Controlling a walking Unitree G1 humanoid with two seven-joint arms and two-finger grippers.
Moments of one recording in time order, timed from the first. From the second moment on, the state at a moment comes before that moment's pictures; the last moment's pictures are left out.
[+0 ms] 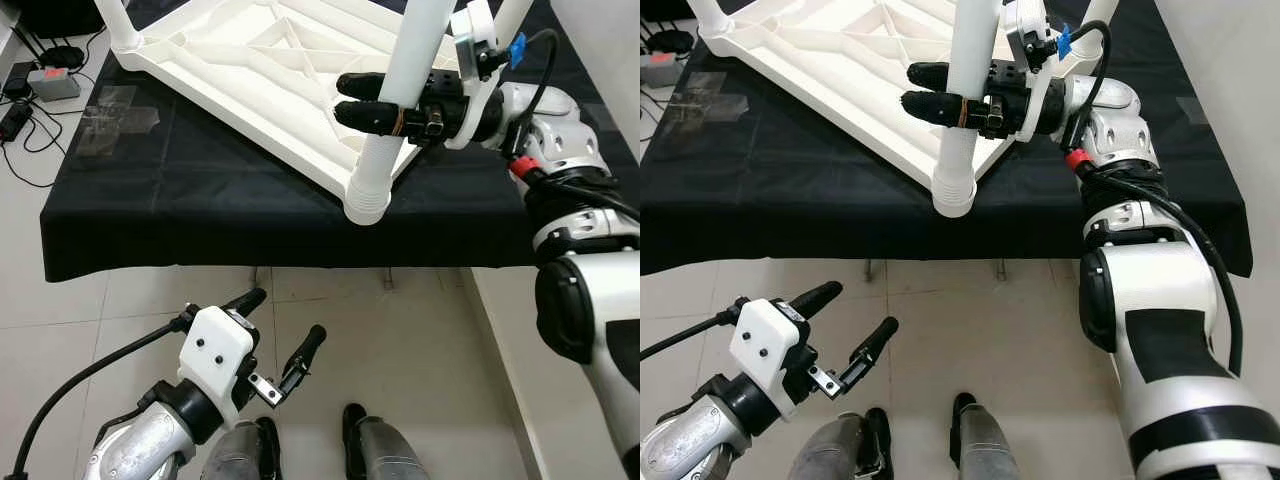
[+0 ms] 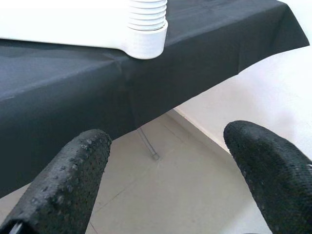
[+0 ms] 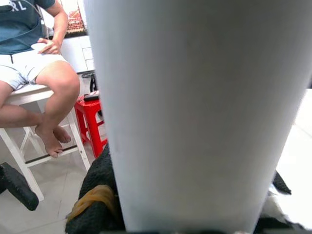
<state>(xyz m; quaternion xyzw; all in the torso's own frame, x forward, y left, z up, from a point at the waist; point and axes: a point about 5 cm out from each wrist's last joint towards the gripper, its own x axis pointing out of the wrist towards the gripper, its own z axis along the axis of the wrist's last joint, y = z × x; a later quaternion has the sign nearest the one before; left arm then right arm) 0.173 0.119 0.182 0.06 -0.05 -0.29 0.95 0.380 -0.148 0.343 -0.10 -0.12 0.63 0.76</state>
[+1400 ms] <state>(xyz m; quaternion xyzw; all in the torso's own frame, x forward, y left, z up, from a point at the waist) 0.175 0.118 0.186 0.07 -0.06 -0.29 0.95 0.388 -0.146 0.342 -0.11 -0.14 0.55 0.82</state>
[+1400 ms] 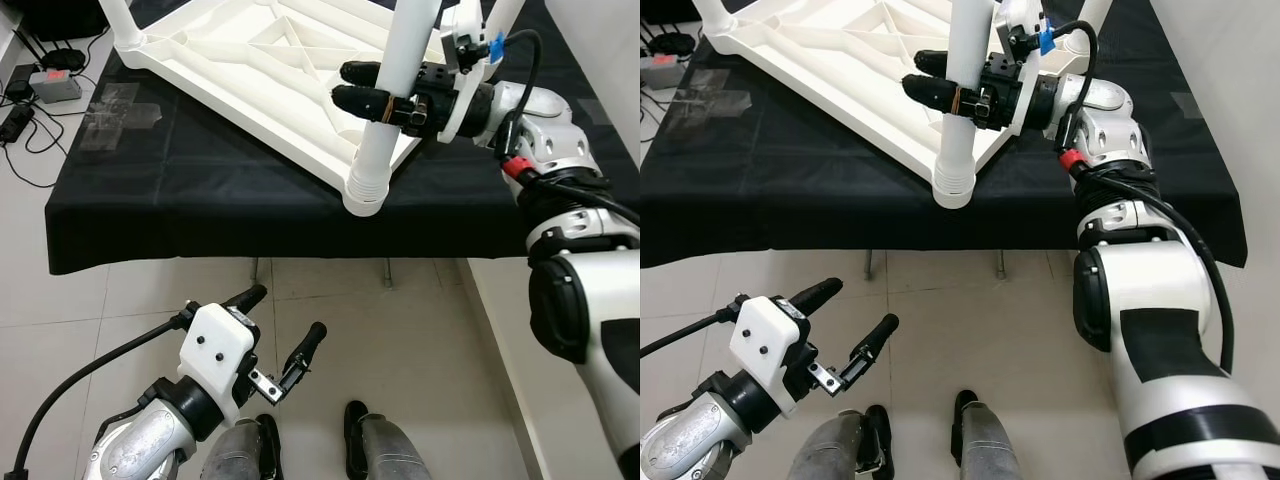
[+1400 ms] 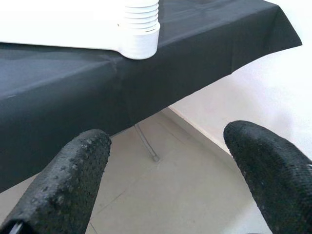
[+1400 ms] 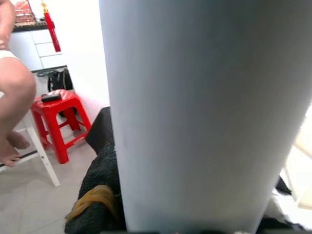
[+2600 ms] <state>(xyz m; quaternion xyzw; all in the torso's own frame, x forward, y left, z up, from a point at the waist) 0.181 0.118 0.182 0.07 -0.06 -0.29 0.95 0.356 -0.117 0.305 -0.04 -0.19 0.29 0.94</state>
